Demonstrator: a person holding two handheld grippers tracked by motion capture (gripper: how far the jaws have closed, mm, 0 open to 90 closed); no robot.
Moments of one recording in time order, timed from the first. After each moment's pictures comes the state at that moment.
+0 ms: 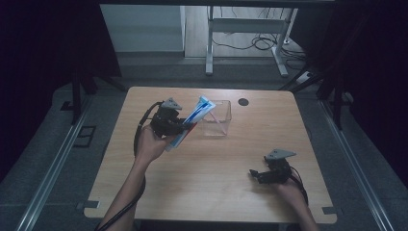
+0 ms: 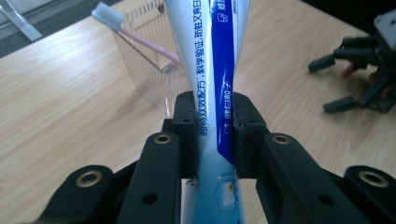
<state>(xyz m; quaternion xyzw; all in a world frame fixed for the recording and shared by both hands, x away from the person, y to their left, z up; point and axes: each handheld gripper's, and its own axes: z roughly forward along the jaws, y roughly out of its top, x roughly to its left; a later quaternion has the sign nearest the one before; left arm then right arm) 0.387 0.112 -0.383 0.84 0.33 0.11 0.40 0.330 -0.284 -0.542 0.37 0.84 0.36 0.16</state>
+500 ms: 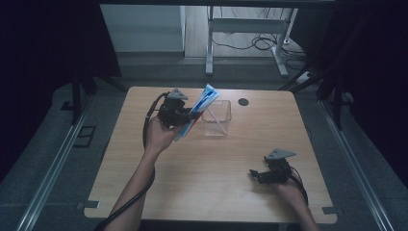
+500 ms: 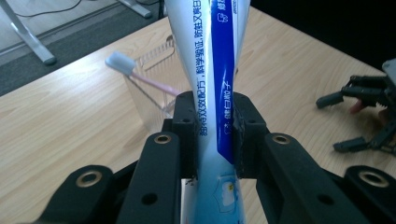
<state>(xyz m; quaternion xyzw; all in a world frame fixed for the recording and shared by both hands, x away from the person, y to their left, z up) 0.410 0.095 -0.373 0.83 0.34 0.13 0.43 0.330 -0.284 -0.542 0.38 0.84 0.36 0.16</state>
